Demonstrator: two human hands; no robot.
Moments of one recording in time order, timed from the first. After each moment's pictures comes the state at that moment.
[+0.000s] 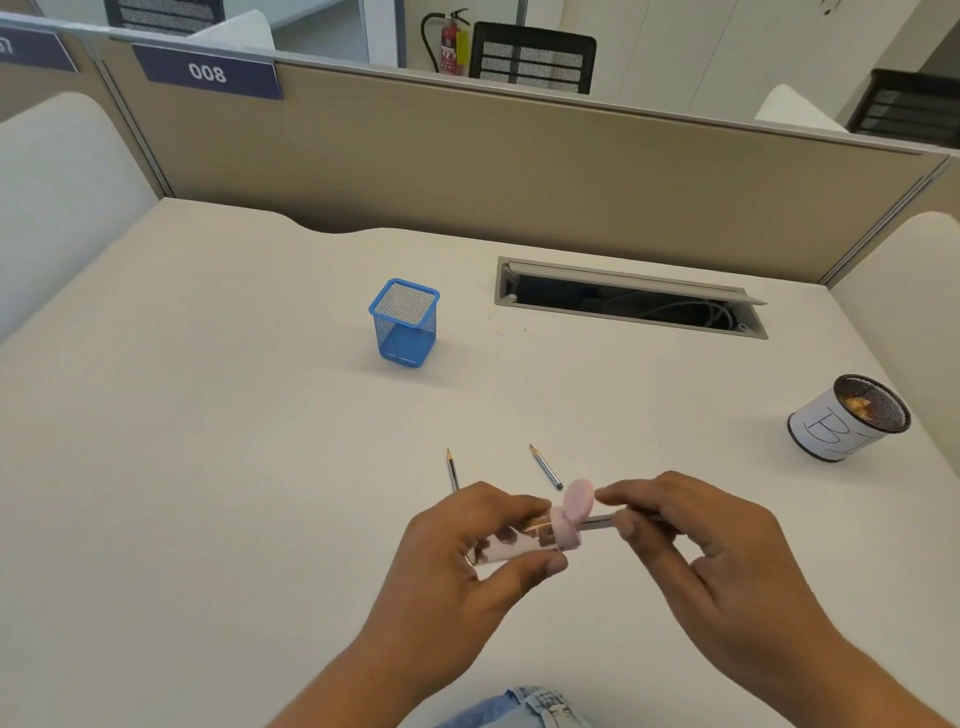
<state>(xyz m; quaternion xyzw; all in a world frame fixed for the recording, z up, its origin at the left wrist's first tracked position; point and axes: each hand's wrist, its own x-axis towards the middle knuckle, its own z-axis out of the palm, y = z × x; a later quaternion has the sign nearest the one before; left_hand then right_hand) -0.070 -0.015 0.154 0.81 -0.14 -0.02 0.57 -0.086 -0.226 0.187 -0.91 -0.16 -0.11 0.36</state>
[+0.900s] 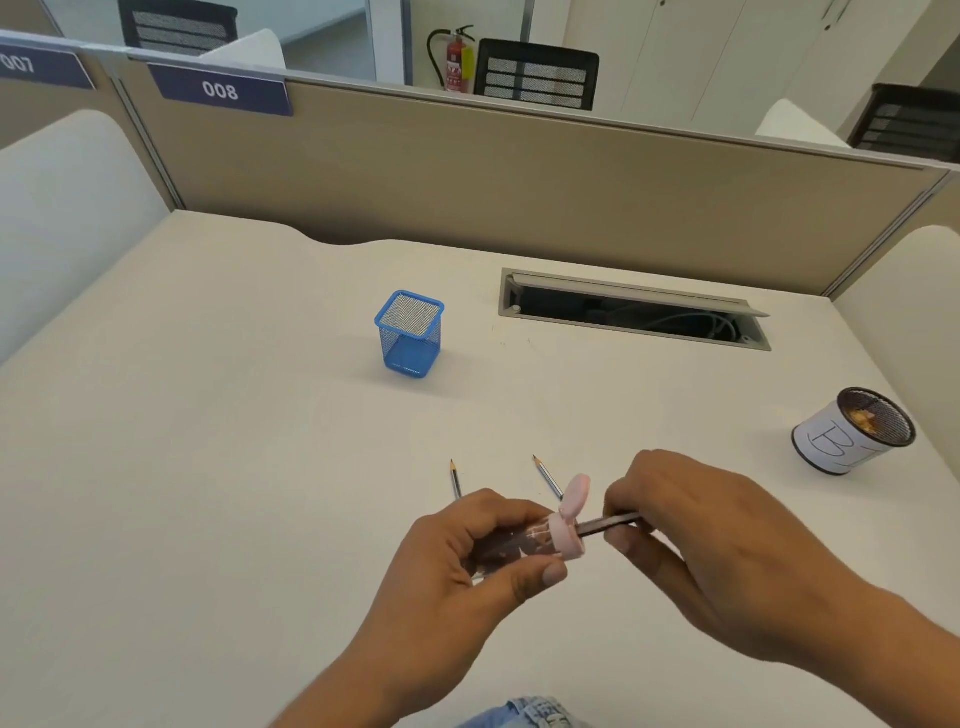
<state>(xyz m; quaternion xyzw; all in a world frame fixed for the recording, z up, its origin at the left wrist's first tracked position) -0.071 -0.013 0.177 0.72 -0.10 -0.13 0.67 -0.062 -0.232 0.221 -0.94 -0.31 -0.06 0.11</state>
